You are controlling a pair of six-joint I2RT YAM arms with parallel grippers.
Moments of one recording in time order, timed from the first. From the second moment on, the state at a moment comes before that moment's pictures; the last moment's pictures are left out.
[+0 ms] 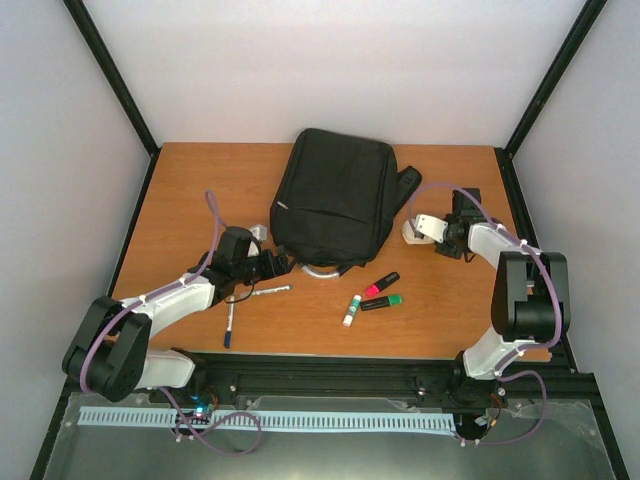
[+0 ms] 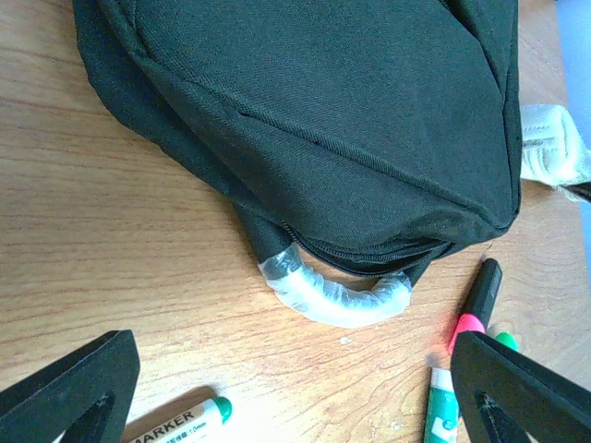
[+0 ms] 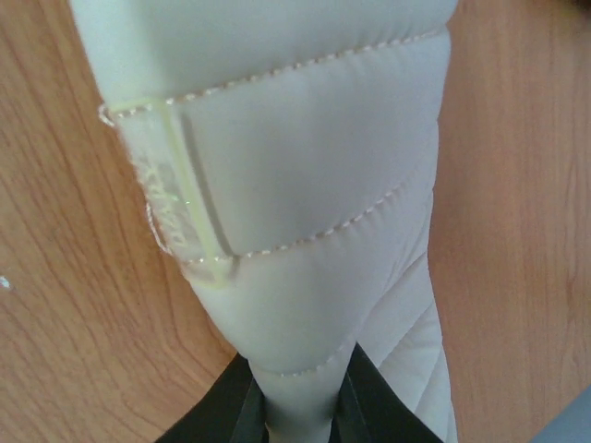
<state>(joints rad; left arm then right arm) -0.43 1.30 0.55 0.03 0.30 -0.73 -0.02 1.65 0.94 -0.34 -0.02 -1.30</state>
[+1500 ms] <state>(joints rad) -0.64 1.30 0.61 0.46 0.53 -0.61 0.24 1.66 1.34 -1.02 -1.29 -0.59</state>
